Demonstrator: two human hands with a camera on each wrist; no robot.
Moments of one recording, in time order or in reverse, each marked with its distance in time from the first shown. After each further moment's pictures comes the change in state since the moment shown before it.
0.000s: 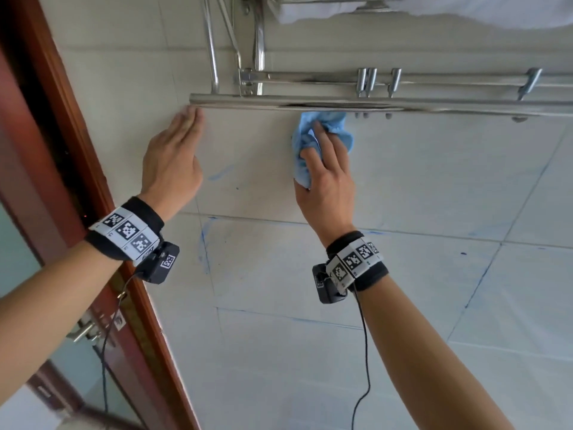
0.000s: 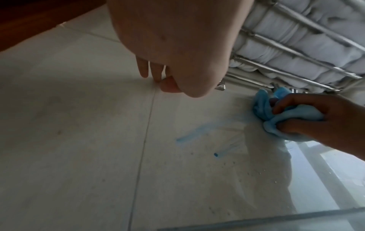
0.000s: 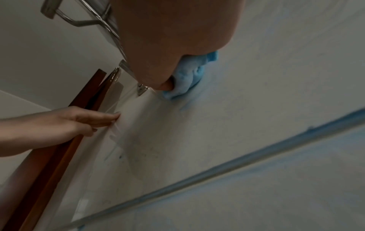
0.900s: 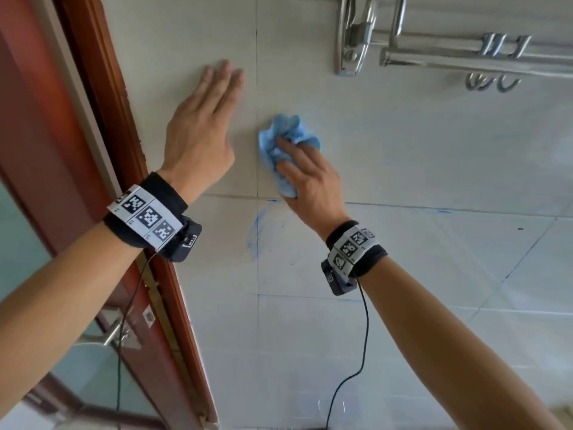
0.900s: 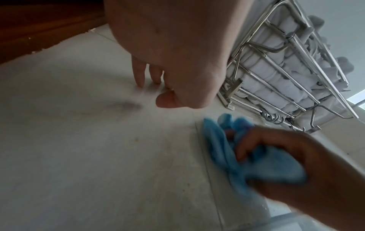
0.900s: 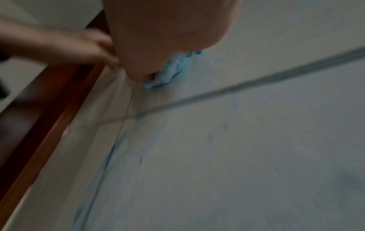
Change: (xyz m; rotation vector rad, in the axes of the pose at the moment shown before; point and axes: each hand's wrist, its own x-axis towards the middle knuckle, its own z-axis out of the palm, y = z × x) left_hand -0.001 -0.106 0.013 -0.085 0.072 0.191; right_hand -0.017 -0.107 0.120 -0.098 -0.117 -0.254
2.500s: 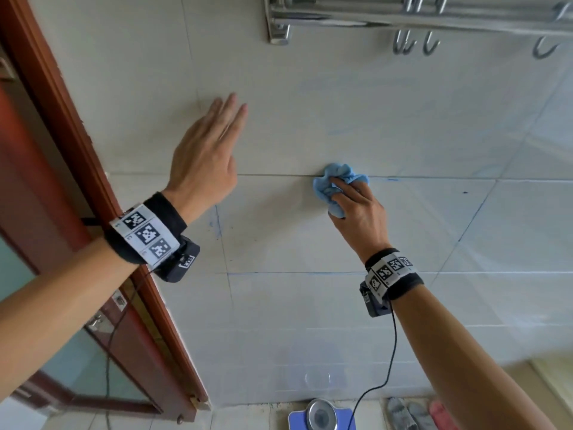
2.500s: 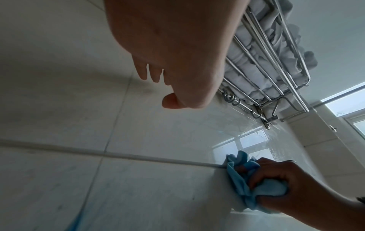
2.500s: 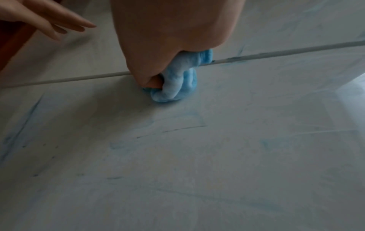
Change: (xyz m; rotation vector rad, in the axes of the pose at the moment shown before) left_hand -0.039 0.097 0.021 -0.071 -0.107 0.084; right_hand -0.157 0.074 -0.097 -0.140 -0.139 0.329
